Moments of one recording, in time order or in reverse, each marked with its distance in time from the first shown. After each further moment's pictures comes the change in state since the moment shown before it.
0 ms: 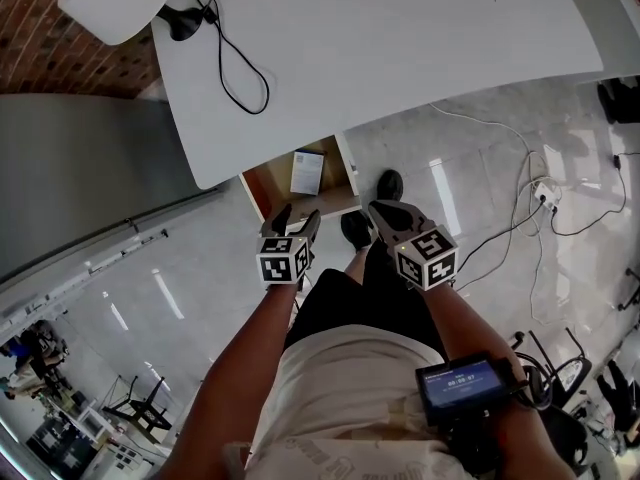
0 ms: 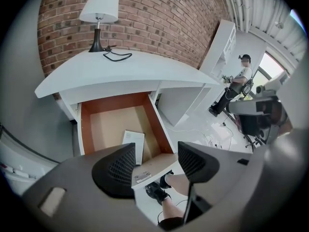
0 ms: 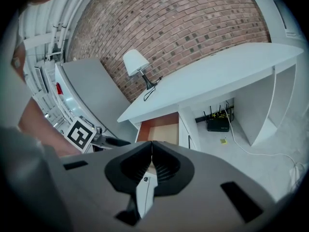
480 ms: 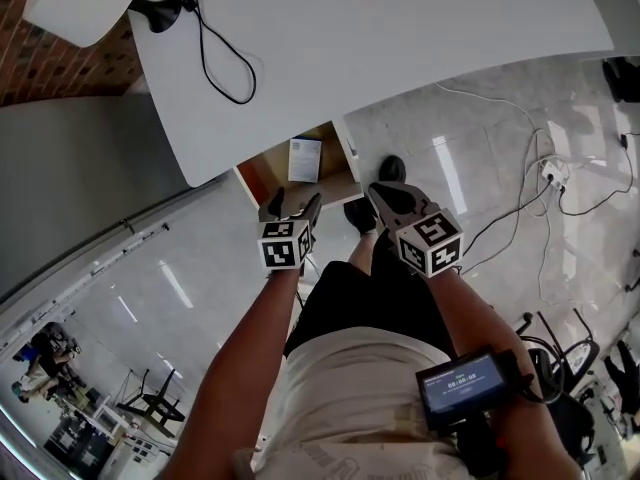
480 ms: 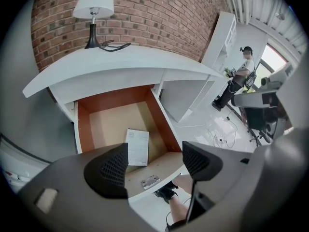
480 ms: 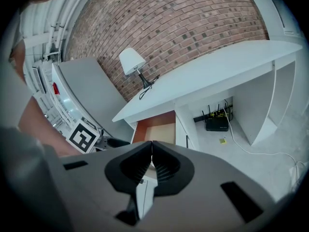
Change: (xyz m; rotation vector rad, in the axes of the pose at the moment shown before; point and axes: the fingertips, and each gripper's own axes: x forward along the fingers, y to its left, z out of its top) left arm 0.032 0.015 -0.002 0.039 0.044 0.041; right arm 0.018 -0.019 -0.002 0.007 -0.006 -0.016
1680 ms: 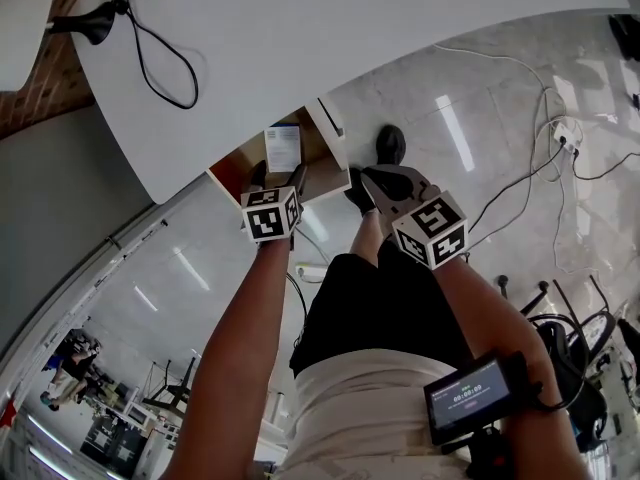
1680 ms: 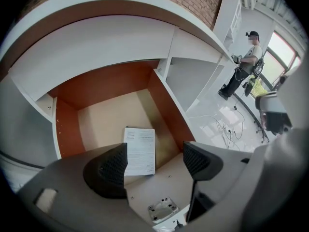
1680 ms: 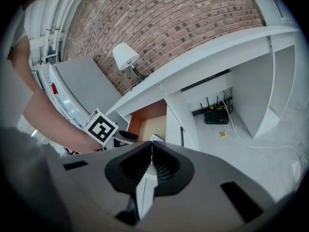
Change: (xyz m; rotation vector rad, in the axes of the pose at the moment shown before) left arm 0.084 0.021 -0.006 0.041 0.119 0.060; right arm 0.022 -0.044 -0.041 0.034 0.038 0.028
